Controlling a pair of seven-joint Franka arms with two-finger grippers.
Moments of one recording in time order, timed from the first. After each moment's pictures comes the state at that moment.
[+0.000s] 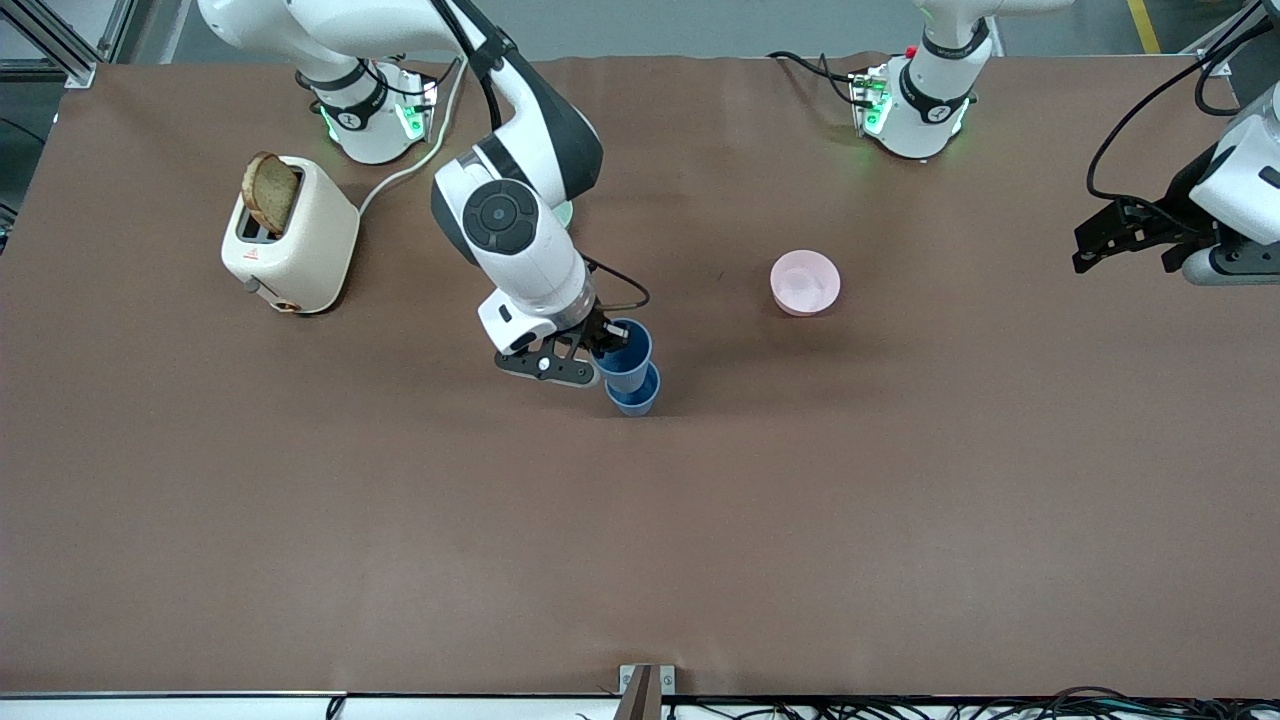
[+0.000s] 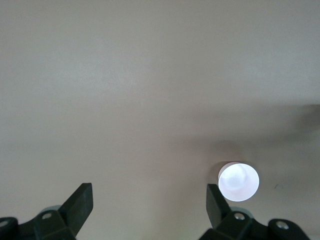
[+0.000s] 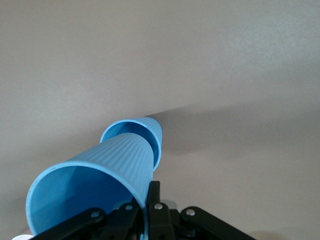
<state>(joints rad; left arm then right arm) -0.03 -0.06 -0.03 -1.68 0.00 1.63 -0.05 0.69 0.50 -0.03 -1.54 0.18 2.12 0.82</state>
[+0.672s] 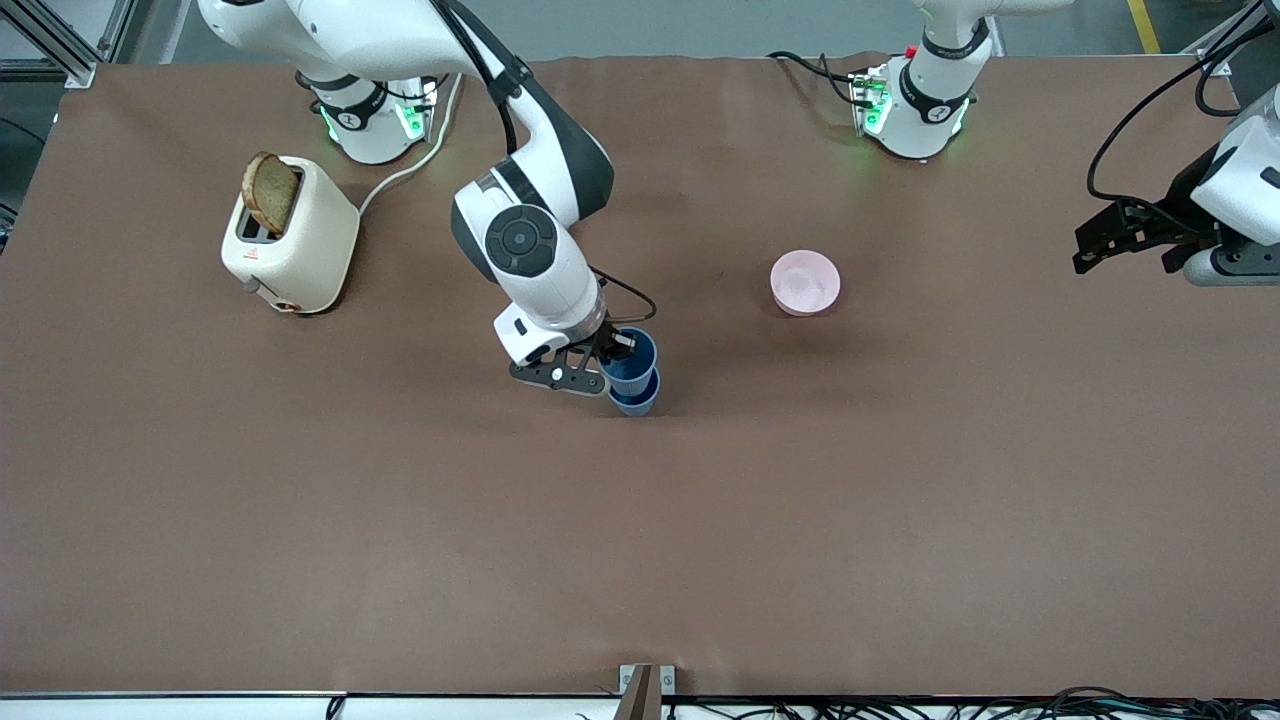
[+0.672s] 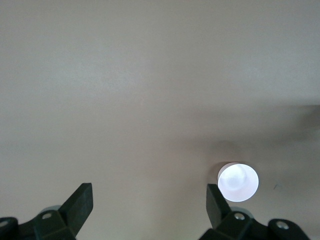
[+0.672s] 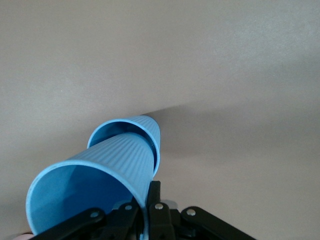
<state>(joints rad) -0.03 -0.06 -0.03 -1.68 0.00 1.63 -0.05 0.69 0.55 -0.02 -1.54 0.18 2.15 0.82</state>
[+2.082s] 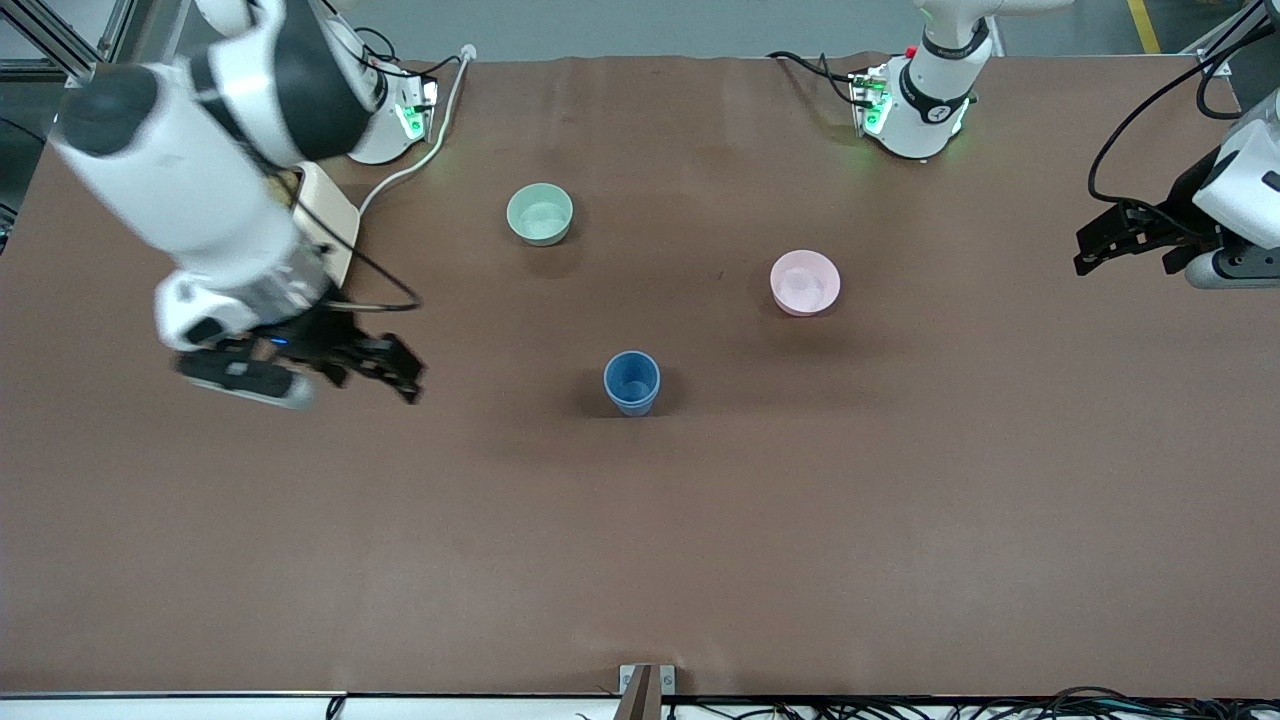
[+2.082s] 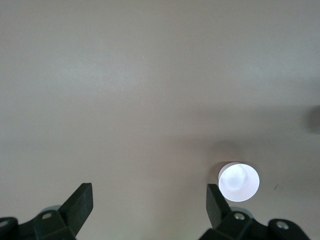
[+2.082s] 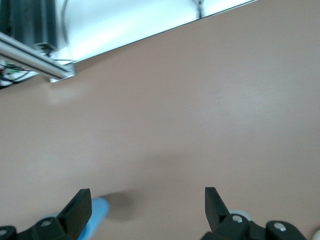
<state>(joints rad) -0.03 -0.06 -0.03 -1.68 0.00 1.63 -0.05 0.36 0.19 -0.09 -1.51 0.06 1.92 0.52</state>
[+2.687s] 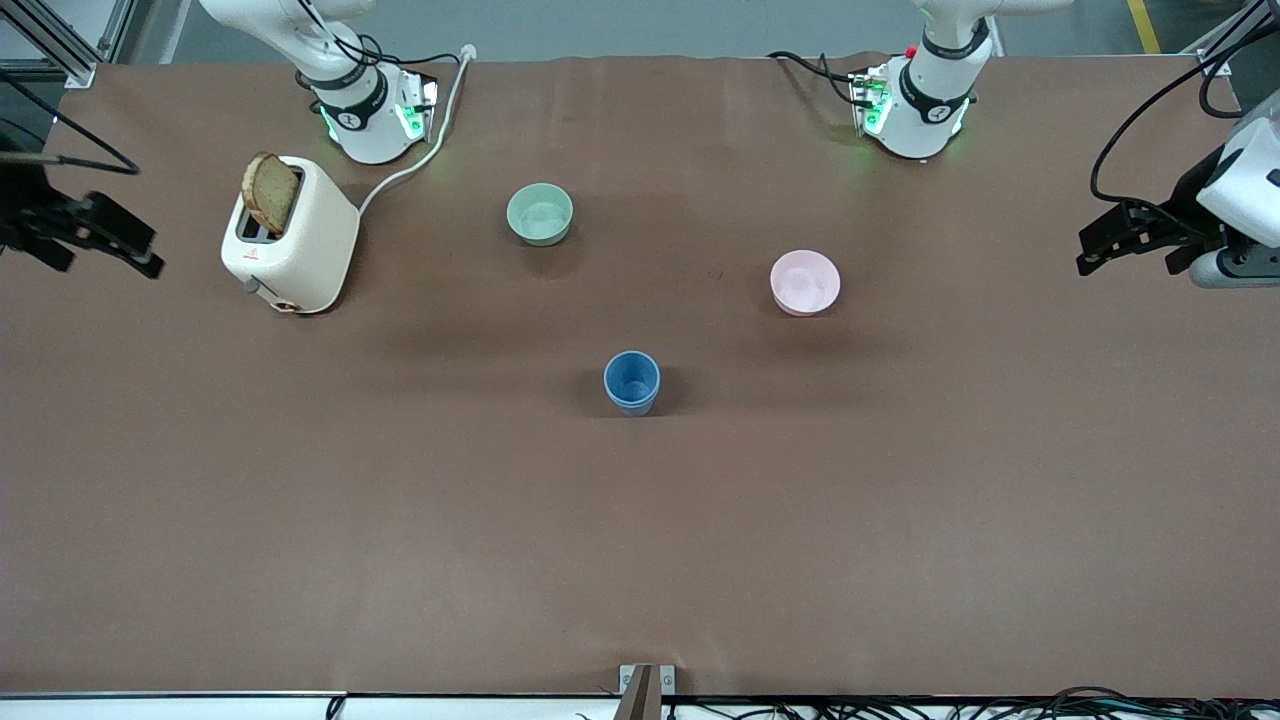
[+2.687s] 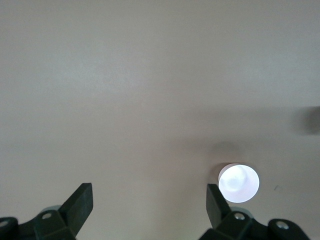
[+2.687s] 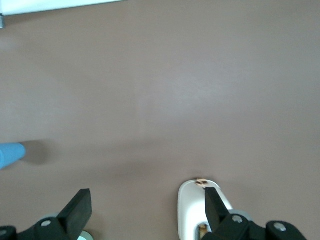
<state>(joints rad) -0.03 -0.05 -0.03 -1.67 0.00 1.63 -0.04 0.09 -0.06 -0.09 -1.55 0.00 1.57 0.12</state>
